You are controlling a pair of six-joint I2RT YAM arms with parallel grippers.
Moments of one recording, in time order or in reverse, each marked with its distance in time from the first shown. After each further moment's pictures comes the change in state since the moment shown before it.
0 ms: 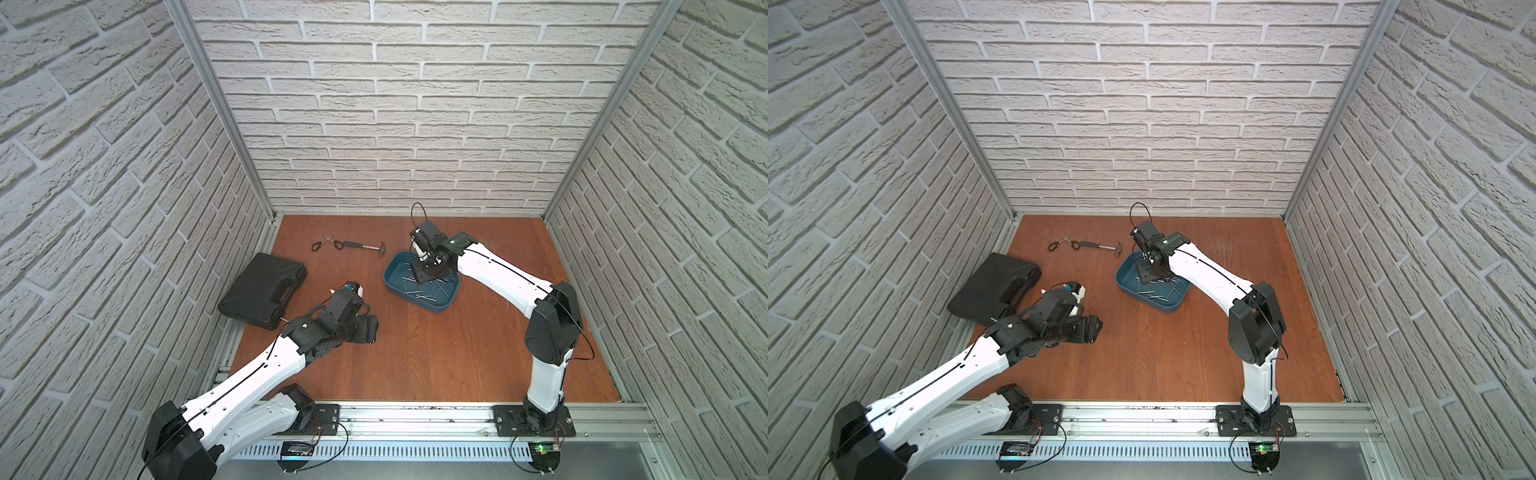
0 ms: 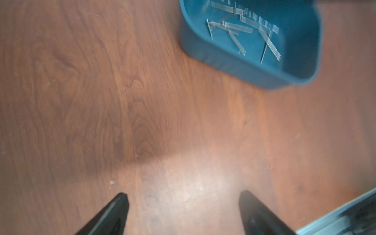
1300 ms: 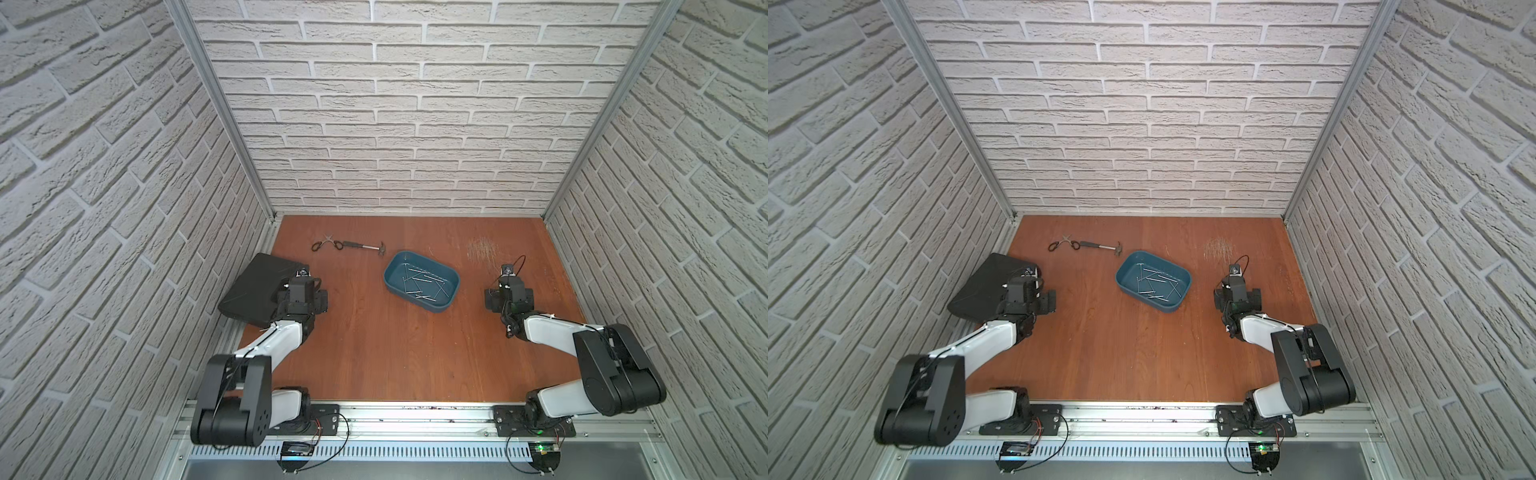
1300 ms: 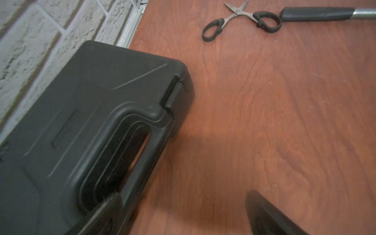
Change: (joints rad) left arm 0.637 0.410 -0.282 0.886 -0.257 0.560; right arm -0.493 -0.415 -1.216 1.259 0.316 -0.262
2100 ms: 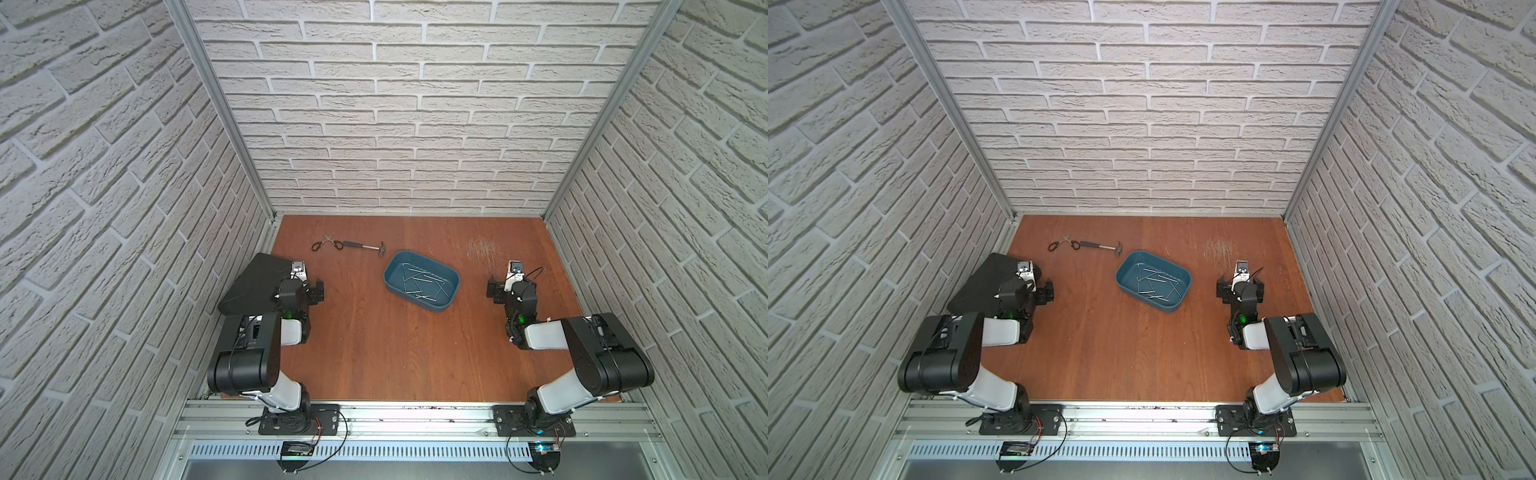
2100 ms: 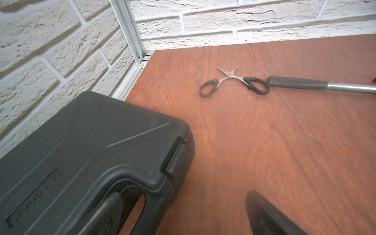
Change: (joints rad) left arm 0.108 0.198 -0.083 0.573 0.175 0.047; right arm -0.075 0.088 -0.150 0.578 -0.138 -0.031
